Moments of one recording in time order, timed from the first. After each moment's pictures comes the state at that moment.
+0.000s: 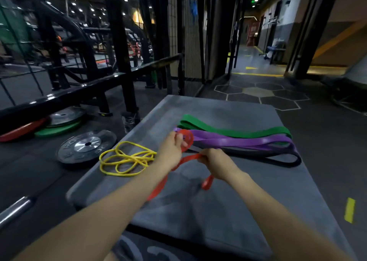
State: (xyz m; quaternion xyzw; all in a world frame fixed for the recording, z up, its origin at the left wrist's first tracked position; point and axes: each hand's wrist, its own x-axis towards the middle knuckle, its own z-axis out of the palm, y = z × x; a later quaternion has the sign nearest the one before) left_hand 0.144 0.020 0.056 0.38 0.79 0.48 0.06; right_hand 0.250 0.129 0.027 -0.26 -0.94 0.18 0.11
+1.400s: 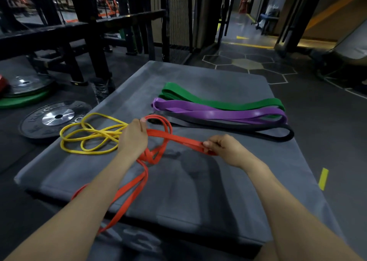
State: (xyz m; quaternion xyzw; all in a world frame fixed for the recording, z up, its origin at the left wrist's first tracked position) left_hand 0.098 0.029 -0.015 0.32 0.88 0.36 -0.02; right_hand 0.298 0.183 -0.016 -0.24 -0.91 0.33 0.10
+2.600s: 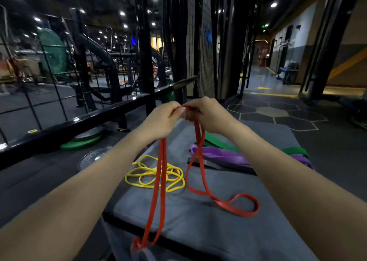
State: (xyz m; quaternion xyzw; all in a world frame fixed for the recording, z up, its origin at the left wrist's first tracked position) left_hand 0.111 -0.058 0.194 0.54 0.75 0.37 -0.08; right_hand 0.207 0.061 0.207 -0.04 -0.95 0.15 0.28
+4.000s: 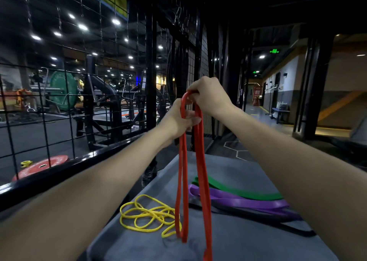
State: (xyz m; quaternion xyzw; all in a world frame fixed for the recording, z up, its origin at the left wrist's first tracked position) left_hand 0.129 -0.042 0.288 0.48 0.64 0.60 0.08; right_hand 0.206 0.046 0.345 -0.08 -0.89 0.02 0.45
